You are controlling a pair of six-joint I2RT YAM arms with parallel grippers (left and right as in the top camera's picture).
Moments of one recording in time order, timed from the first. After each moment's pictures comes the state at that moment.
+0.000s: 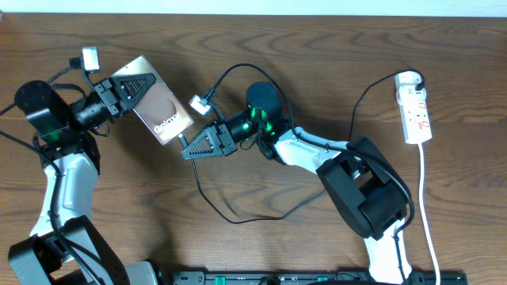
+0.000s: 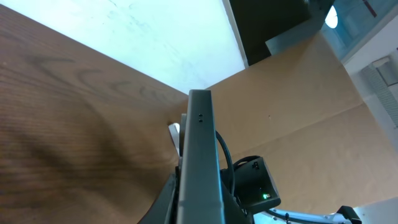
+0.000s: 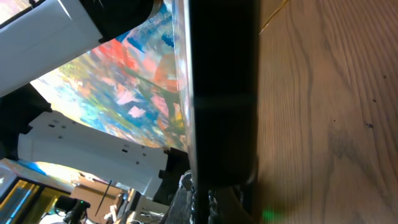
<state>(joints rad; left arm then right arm) 0.41 1.51 0.87 0.55 1.39 -0.97 0.68 2.14 1.27 0.92 -1.40 1.07</state>
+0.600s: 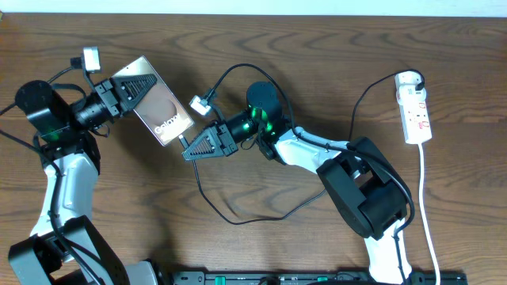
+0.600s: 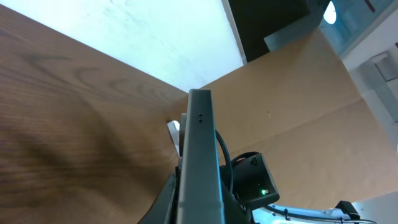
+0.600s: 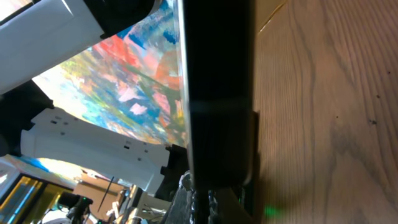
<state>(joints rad) 0.41 1.51 0.87 0.55 1.40 -0.97 0.68 2.14 1.27 0.92 -1.42 1.07</state>
